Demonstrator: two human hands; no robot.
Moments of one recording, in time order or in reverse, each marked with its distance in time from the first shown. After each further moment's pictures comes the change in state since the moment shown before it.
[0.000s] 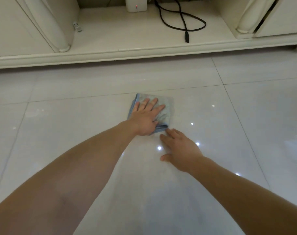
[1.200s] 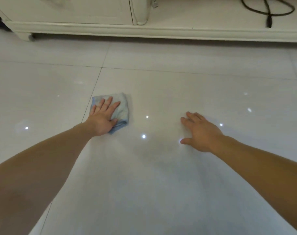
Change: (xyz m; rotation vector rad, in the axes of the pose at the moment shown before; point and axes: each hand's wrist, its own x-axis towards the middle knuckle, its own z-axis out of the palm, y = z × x) left_hand -0.275 -0.237 0.041 -0.089 0.017 -0.530; right_hand 0.017 -0.122 0.017 -0.188 -0.145 -0.101
